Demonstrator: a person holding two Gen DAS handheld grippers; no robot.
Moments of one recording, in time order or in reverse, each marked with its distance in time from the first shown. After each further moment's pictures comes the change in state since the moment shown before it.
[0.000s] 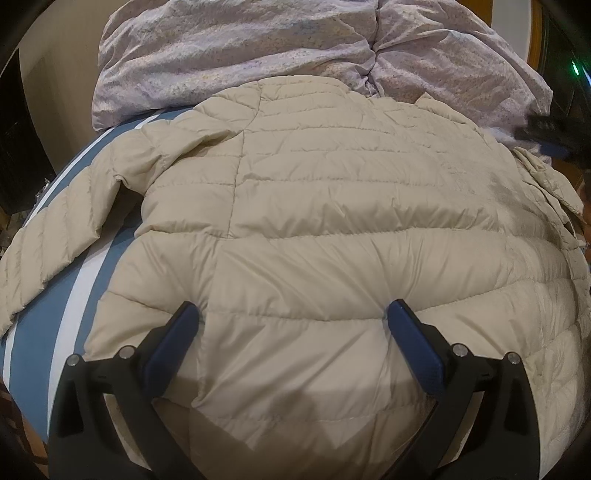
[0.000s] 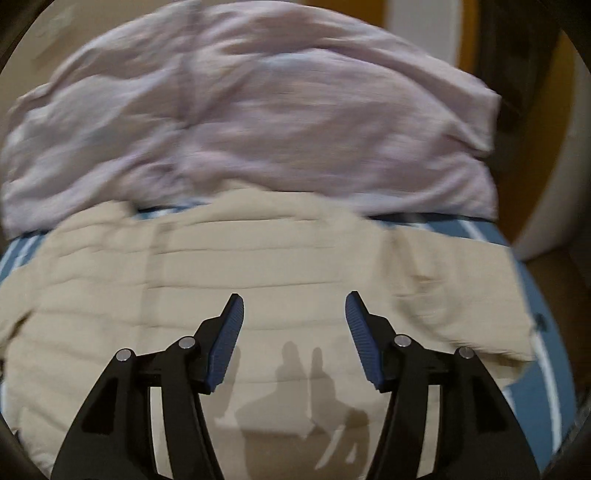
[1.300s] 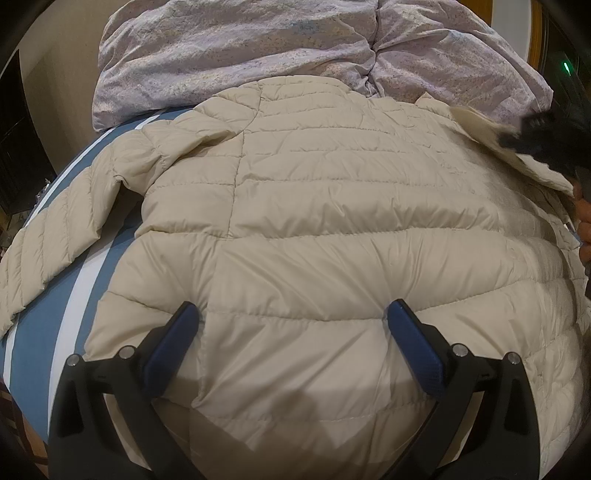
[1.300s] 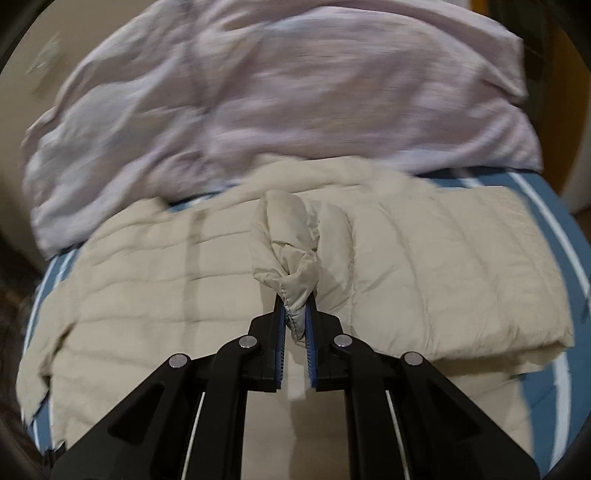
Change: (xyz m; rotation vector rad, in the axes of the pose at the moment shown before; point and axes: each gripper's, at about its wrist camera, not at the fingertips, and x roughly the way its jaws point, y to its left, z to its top) left arm 0.000 0.000 0.000 0.000 0.001 0.000; right arm 0.015 0.029 -0.004 0.070 0.129 0.294
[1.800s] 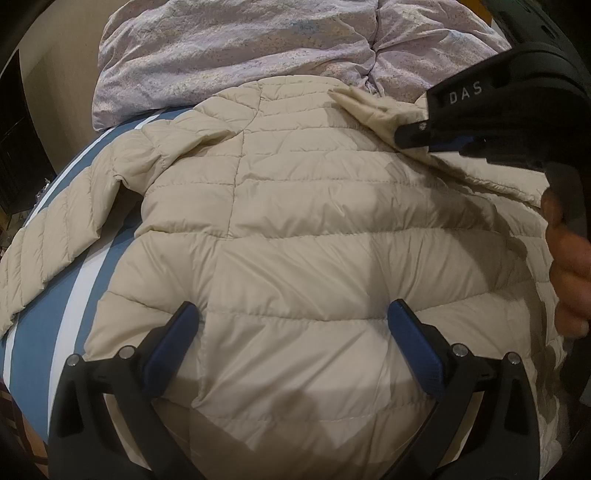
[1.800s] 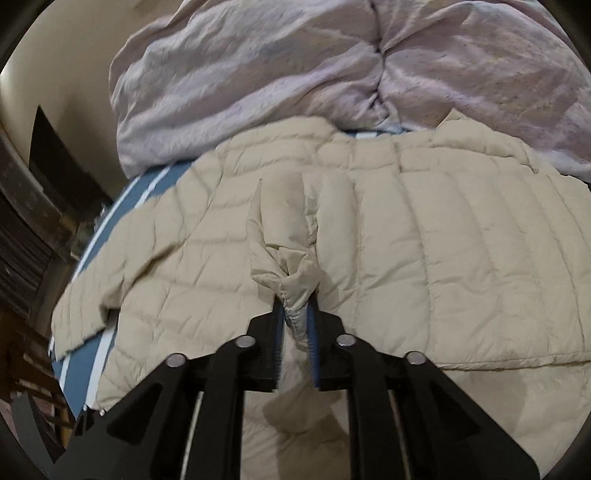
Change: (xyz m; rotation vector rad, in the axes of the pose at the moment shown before) left arm 0.000 0.000 0.000 0.000 0.000 0.000; right arm 0.011 0.118 -0.035 -0.194 0.160 0.249
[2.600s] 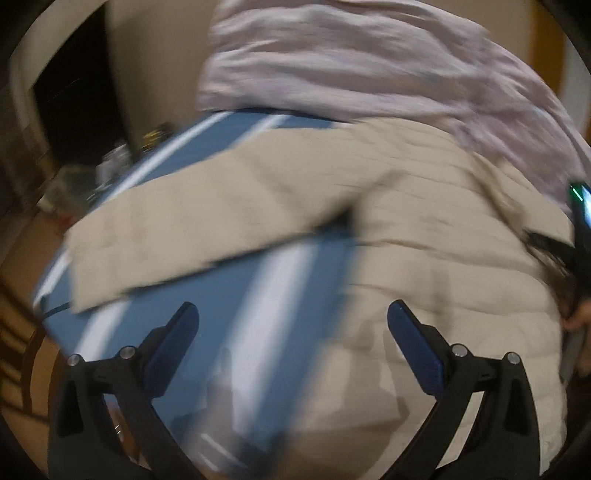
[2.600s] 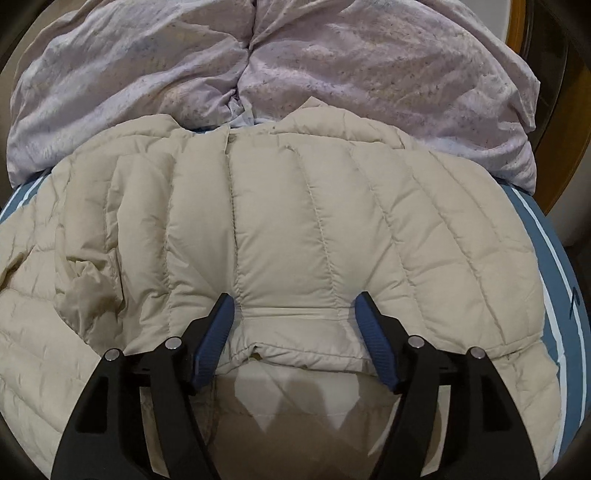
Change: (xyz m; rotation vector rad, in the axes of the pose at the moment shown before) left arm -0.068 0.155 -0.018 -0.244 -0.031 0.169; right arm 0.012 -0.064 -0.016 0.065 -0.087 -0.464
